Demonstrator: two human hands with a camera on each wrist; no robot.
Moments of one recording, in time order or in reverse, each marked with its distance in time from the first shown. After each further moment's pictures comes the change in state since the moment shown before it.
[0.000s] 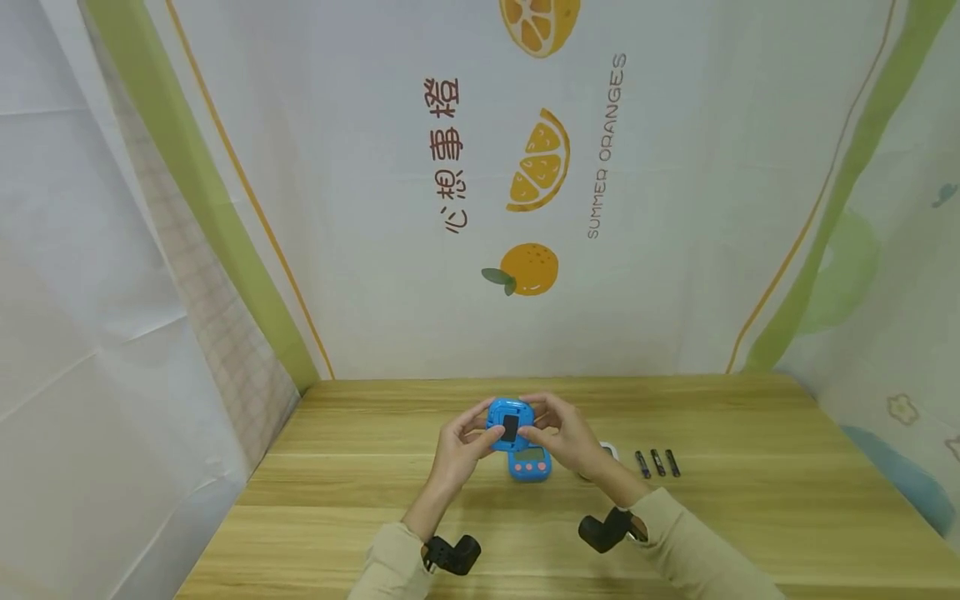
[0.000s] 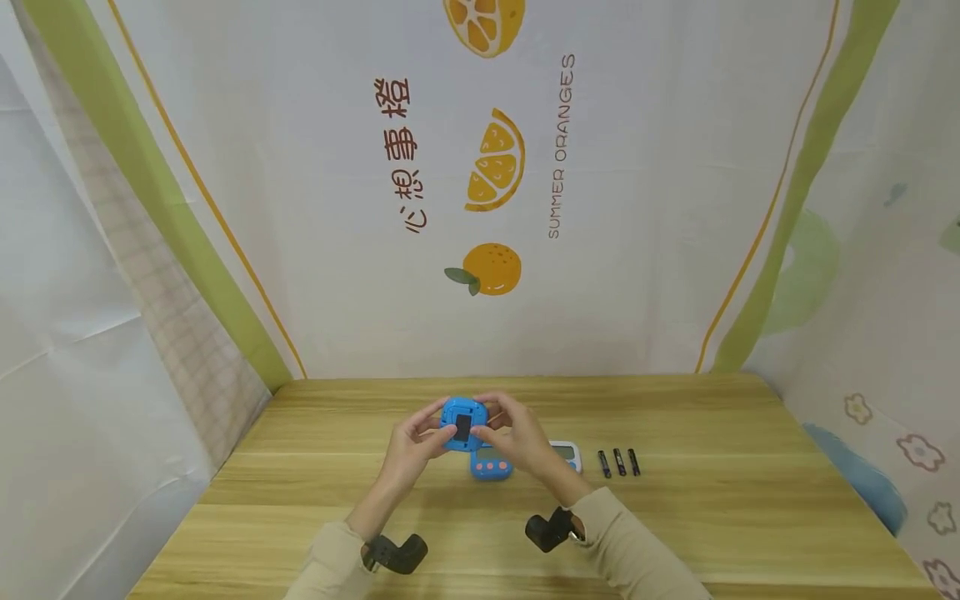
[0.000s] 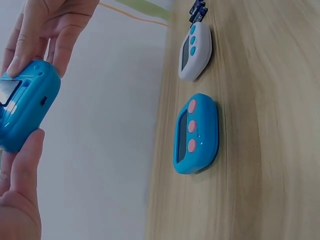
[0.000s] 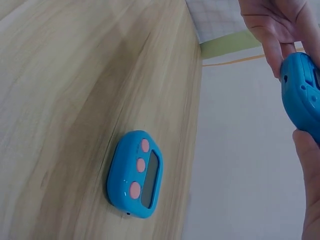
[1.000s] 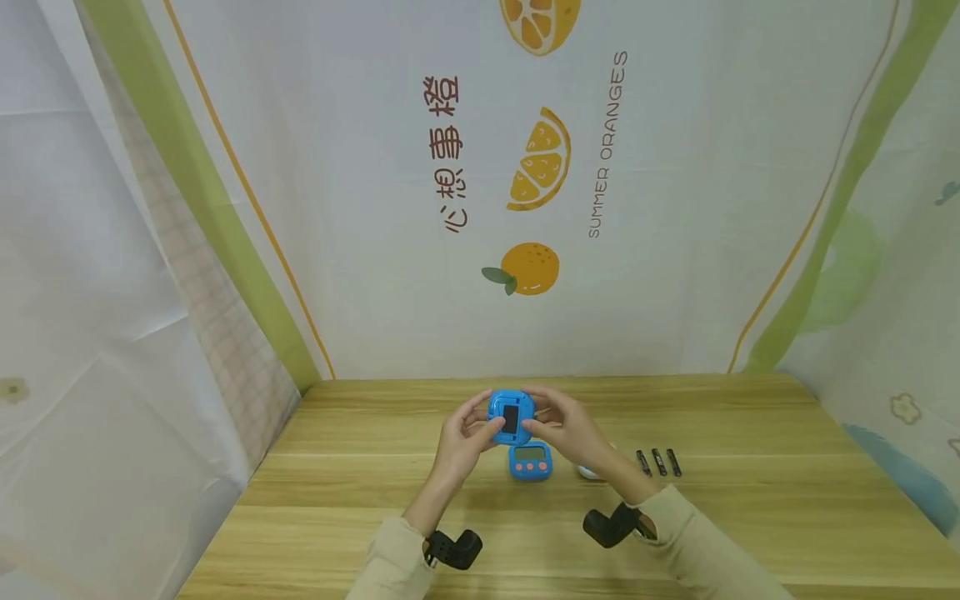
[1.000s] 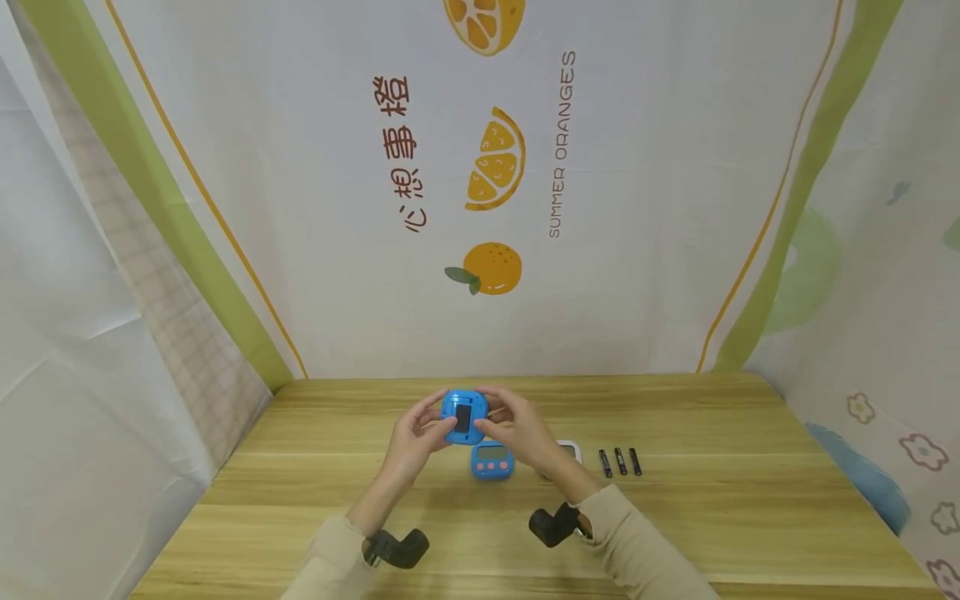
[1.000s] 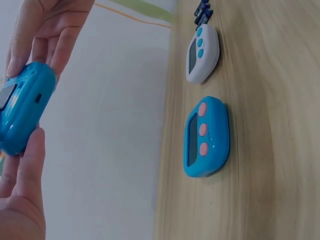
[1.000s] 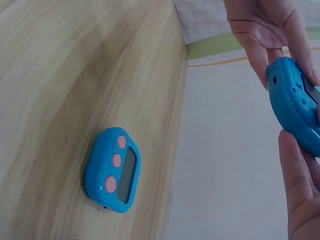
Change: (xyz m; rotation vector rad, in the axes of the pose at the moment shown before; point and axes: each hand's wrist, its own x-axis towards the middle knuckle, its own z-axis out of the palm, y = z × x) left_hand 0.003 0.009 0.002 -0.030 0.005 -0.004; right_hand 0.004 -0.015 -0.010 0.028 -0.044 0.098
